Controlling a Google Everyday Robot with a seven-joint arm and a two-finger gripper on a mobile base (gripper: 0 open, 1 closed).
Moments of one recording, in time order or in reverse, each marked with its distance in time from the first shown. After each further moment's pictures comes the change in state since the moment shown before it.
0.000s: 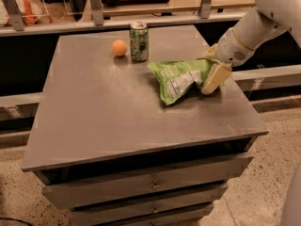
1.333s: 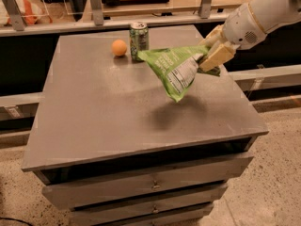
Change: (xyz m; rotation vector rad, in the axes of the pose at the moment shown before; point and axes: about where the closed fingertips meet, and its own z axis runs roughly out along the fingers) arm -0.060 0.016 -0.065 0.073 -0.224 -0.024
